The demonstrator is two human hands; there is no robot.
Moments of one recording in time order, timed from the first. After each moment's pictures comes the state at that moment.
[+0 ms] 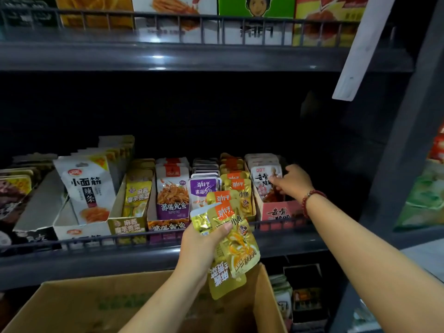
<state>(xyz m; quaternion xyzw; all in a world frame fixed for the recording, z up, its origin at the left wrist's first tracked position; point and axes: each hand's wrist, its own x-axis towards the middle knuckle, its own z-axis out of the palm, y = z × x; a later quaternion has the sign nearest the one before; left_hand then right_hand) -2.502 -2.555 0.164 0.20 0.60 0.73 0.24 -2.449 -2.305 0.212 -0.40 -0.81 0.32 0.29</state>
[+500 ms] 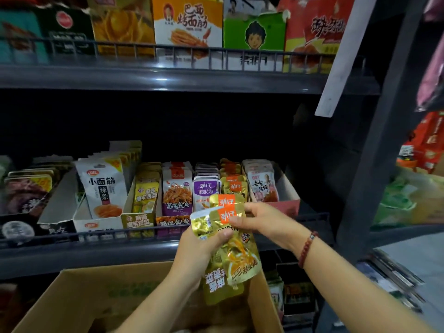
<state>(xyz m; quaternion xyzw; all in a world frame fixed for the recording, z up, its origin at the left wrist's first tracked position) -2.473 -2.600 0.186 0.27 0.61 0.70 0.26 -2.392 -2.450 0.222 -0.16 -0.82 0.55 0.09</state>
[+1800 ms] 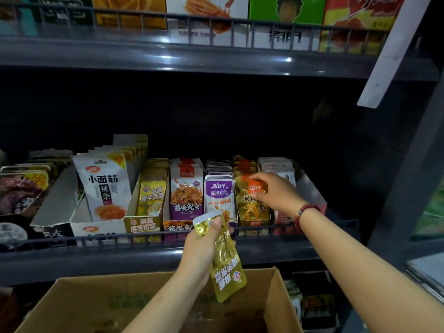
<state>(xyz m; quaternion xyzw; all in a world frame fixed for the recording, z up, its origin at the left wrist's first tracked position) -2.526 -2.570 0.158 0.16 0.56 0.76 0.30 -2.472 -2.378 0.220 -0.24 -0.93 0.18 0.21</state>
